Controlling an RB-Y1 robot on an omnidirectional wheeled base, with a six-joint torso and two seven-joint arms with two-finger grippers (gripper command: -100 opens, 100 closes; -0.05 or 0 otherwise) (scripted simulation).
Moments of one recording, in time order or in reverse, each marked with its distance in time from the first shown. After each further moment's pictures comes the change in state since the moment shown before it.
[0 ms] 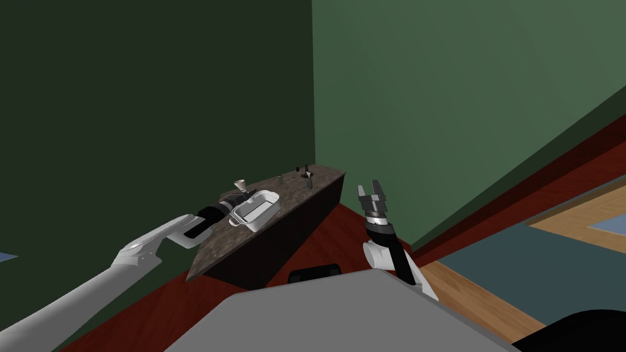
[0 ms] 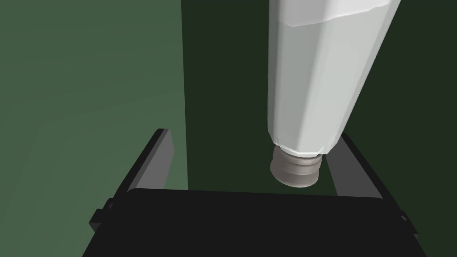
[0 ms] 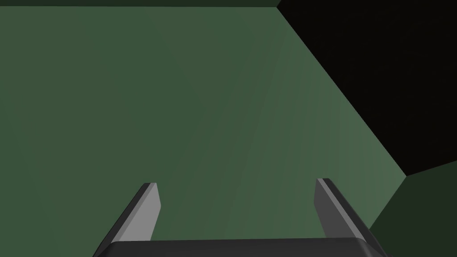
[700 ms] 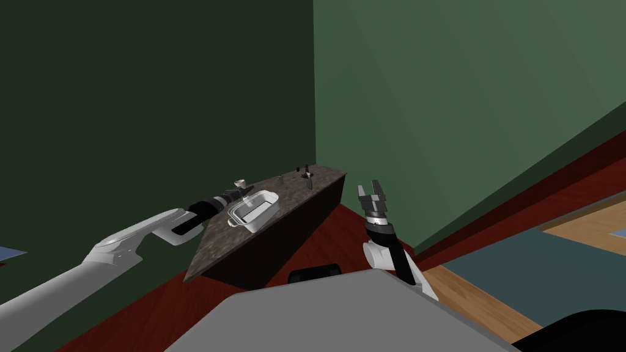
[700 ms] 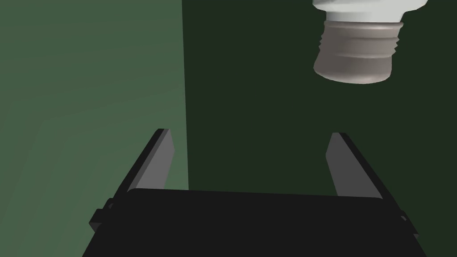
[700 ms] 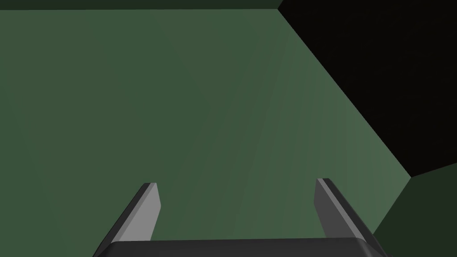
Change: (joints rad) left arm 0.018 0.128 0.005 -0.066 0.045 0.026 0.080; right arm 0.000 0.000 0.000 0.000 0.000 0.000 0.000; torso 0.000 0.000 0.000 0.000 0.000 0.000
